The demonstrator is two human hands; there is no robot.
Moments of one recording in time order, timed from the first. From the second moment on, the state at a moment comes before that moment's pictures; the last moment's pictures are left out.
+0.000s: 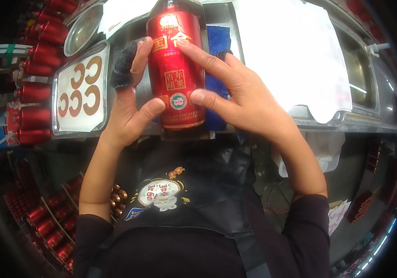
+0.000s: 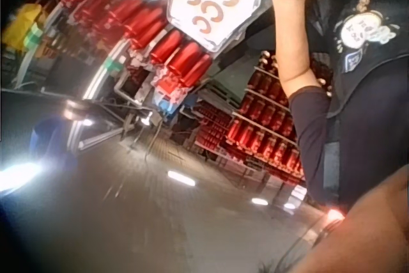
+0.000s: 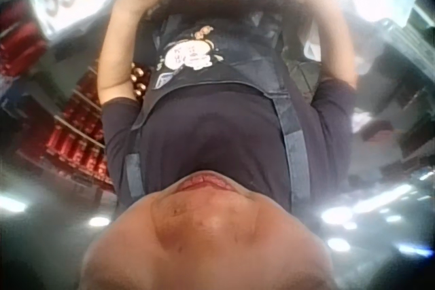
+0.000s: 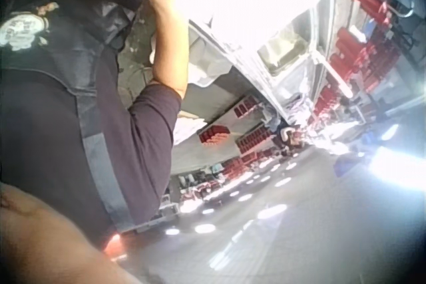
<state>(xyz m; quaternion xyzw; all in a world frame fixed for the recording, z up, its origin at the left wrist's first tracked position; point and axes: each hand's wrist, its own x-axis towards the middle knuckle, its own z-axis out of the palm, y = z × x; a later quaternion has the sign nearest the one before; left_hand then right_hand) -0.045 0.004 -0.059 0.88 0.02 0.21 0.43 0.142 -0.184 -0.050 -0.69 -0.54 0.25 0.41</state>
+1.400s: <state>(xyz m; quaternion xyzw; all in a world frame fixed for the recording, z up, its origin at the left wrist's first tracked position) -0.046 -0.001 -0.065 0.87 0.02 0.23 0.44 0.148 -0.176 -0.060 -0.69 -0.57 0.19 0.41</state>
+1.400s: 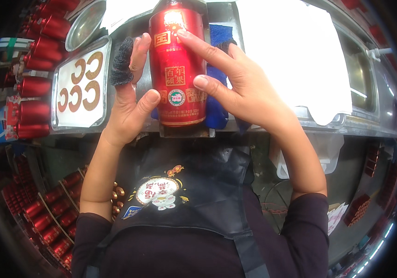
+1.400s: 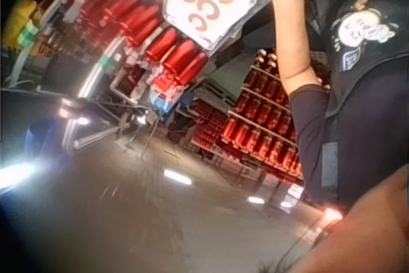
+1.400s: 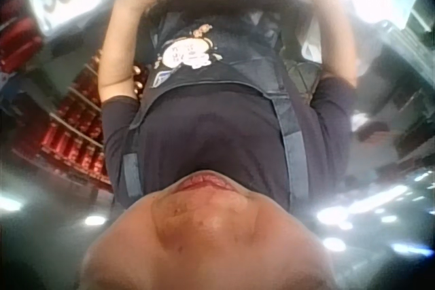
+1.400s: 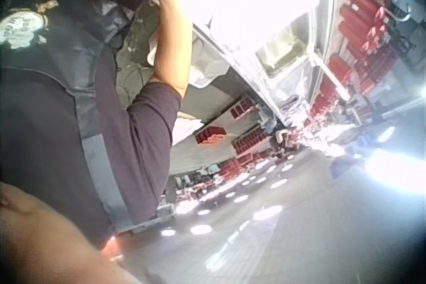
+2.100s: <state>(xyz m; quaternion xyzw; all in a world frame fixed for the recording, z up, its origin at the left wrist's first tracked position) -0.048 -0.002 -0.062 0.89 0.03 0.20 0.41 0.143 -0.185 -0.063 -0.69 -0.57 0.21 0.39</state>
